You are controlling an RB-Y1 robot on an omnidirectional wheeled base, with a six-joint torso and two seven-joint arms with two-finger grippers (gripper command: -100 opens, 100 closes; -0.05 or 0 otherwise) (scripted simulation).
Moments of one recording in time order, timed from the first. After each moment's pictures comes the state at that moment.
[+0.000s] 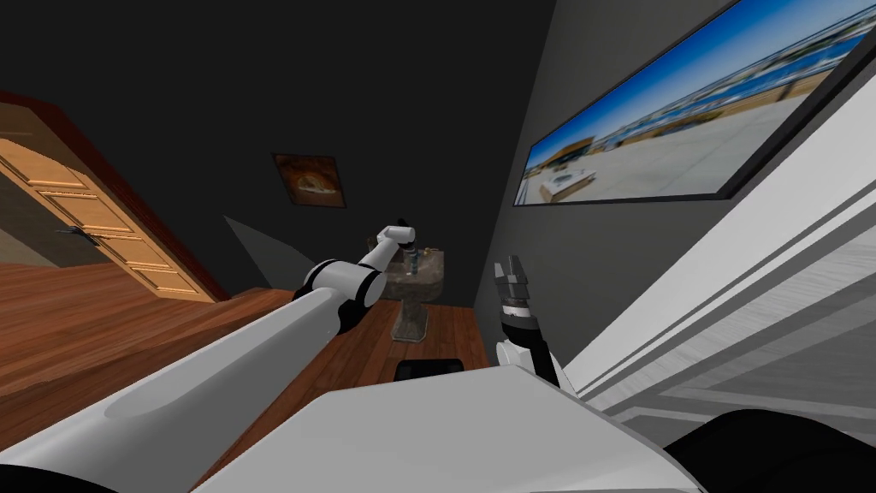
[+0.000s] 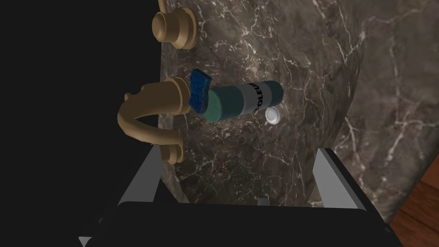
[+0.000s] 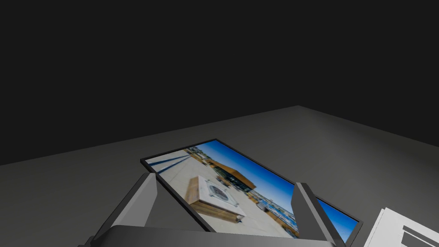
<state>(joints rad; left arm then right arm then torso) -1.35 0.16 0.04 -0.51 0.25 1.05 0.21 0.53 0.01 0.02 -2.25 0.00 -0.51 0.03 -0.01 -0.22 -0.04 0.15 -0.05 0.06</state>
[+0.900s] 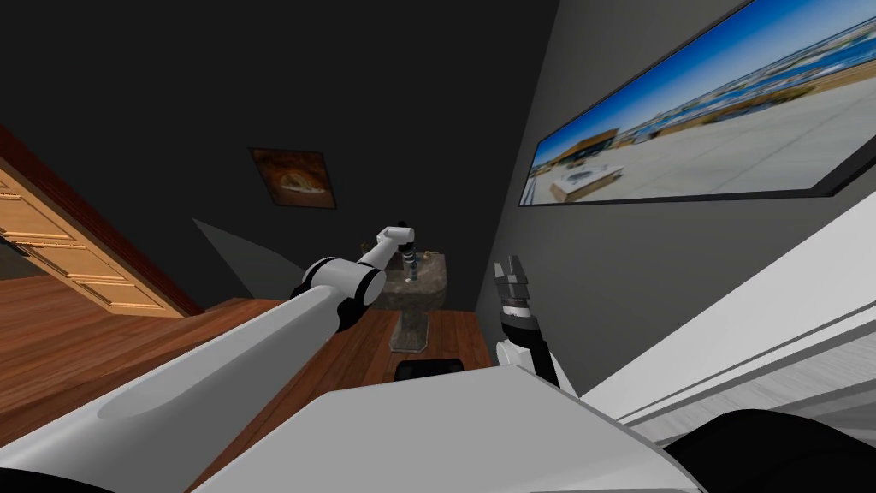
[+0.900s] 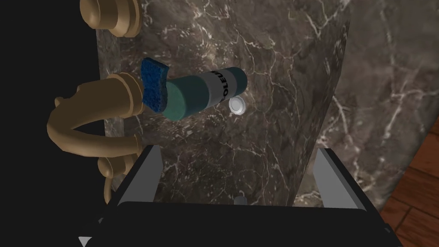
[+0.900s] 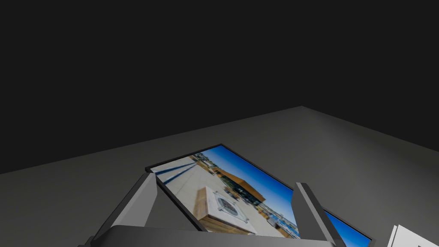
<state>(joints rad) -1.37 0.17 0.03 -0.45 0.28 1.26 0.23 0.53 0.01 0.02 -2.25 0.00 -0.51 0.03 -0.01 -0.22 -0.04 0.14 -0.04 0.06</state>
